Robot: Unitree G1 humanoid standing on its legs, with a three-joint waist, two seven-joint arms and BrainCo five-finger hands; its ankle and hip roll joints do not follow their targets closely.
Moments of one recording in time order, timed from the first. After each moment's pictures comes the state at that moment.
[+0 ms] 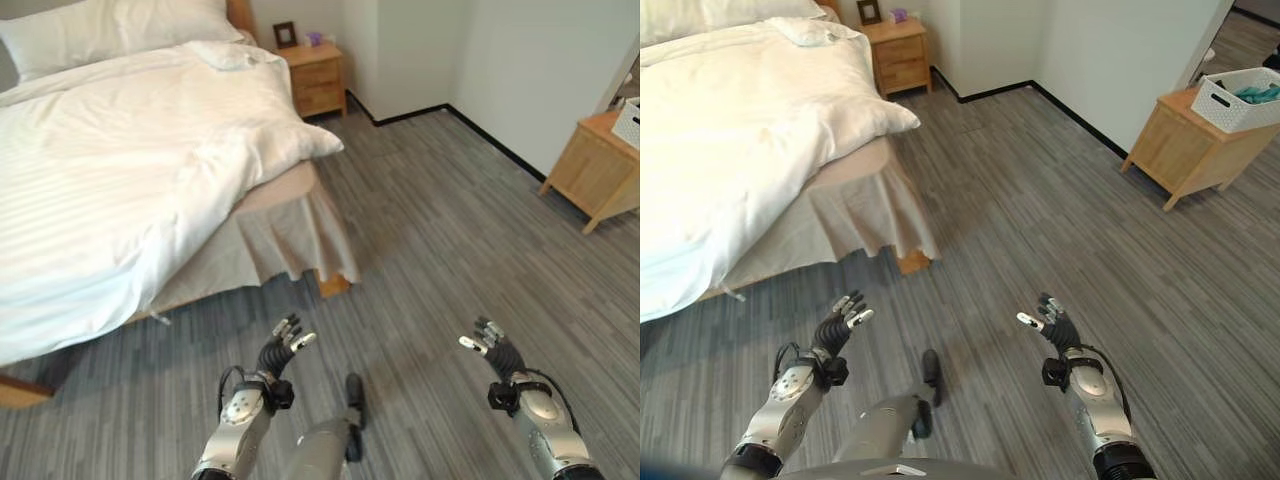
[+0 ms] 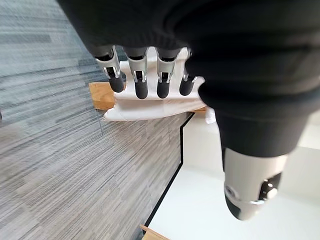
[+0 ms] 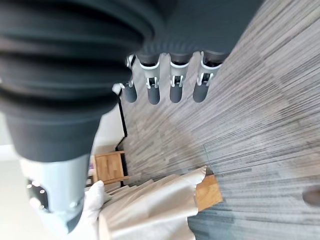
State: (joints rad) left arm 0.09 0.28 -0.14 0.33 -0.47 -0.08 -0.05; right arm 0.08 -0.38 0.15 0.39 0.40 -0.07 0.01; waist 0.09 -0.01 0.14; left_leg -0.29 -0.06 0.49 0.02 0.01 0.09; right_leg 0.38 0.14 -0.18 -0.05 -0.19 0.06
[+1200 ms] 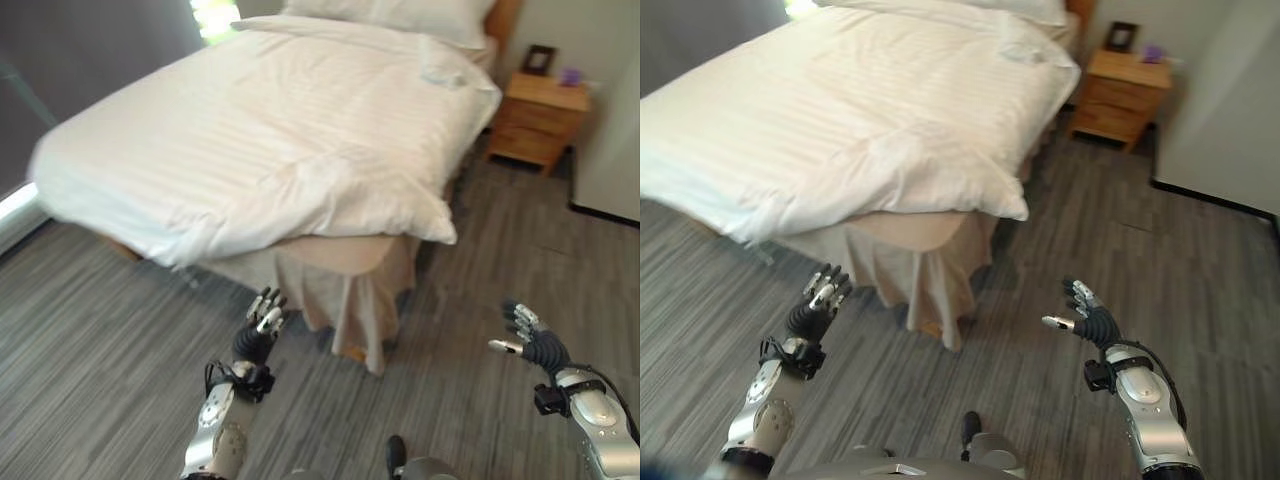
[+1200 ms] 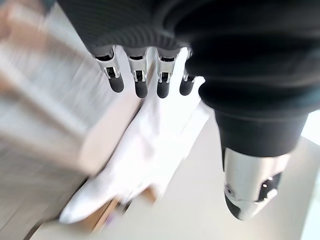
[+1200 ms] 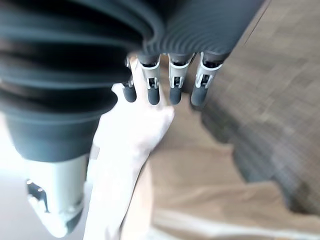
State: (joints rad) left arm 0.06 0.24 0.05 0.23 -0.78 -0.18 -0.13; right arm 0.15 -0.50 -0.02 0.16 0.20 -0.14 0.16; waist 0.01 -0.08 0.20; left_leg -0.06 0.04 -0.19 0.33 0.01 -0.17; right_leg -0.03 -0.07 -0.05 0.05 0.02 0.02
